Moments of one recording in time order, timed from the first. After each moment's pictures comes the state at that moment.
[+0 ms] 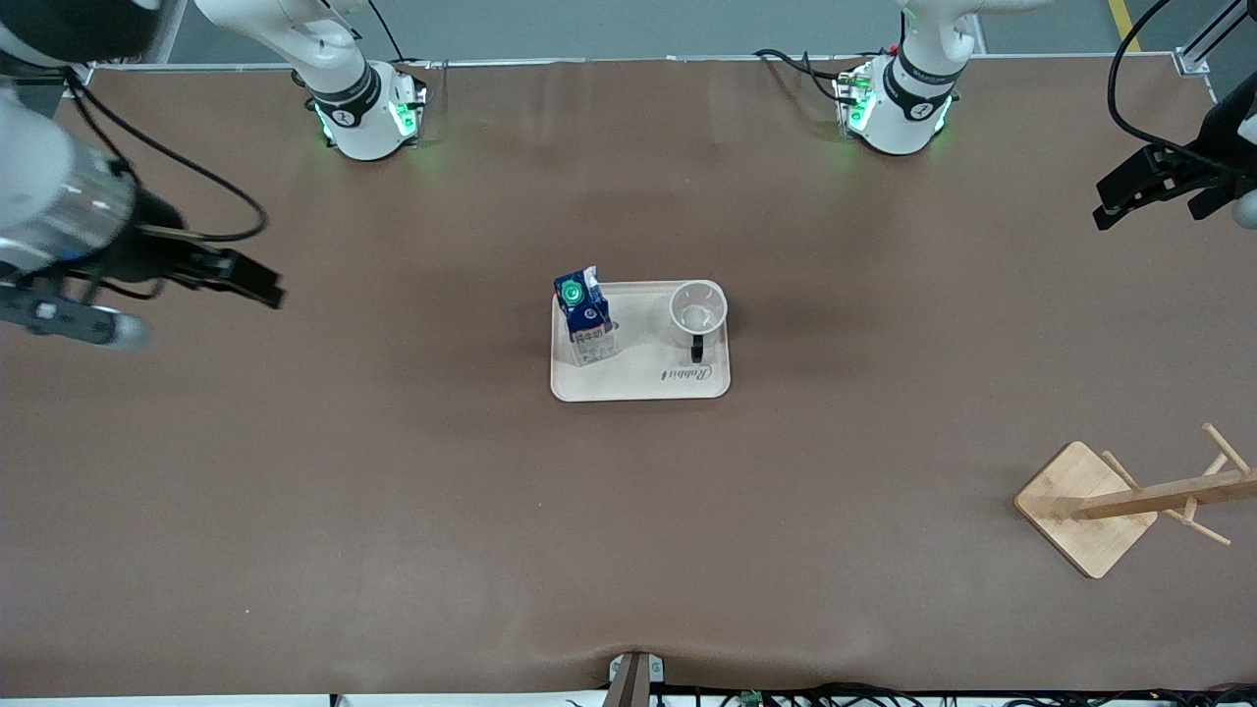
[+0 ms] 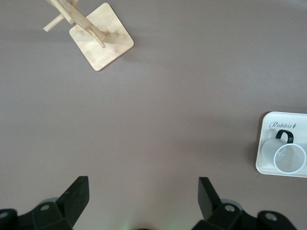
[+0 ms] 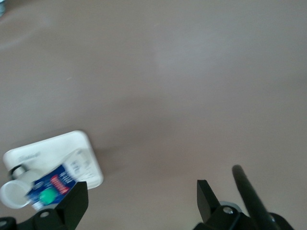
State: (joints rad) left arm -0.02 -0.08 -0.04 -1.55 0.03 1.49 -0.14; right arm 0.17 0.25 0.00 -1.16 0.03 1.34 0.44
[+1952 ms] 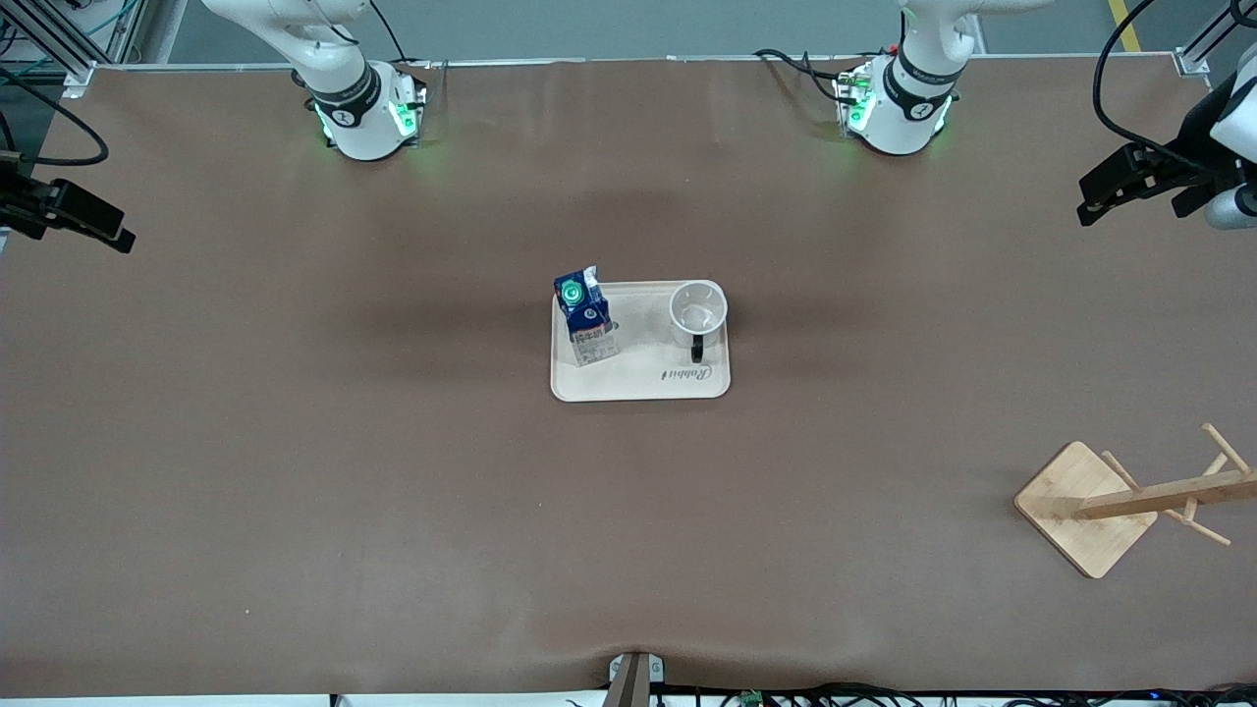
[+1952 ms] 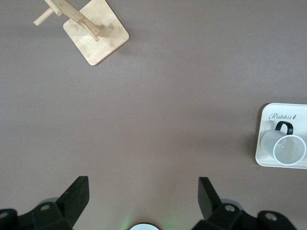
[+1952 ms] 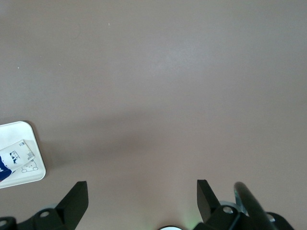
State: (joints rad) left arm -0.02 -0.08 -0.05 -1.56 0.03 1.46 -0.14; right arm -0.06 0.01 0.03 -1.46 -0.01 1.41 0.14
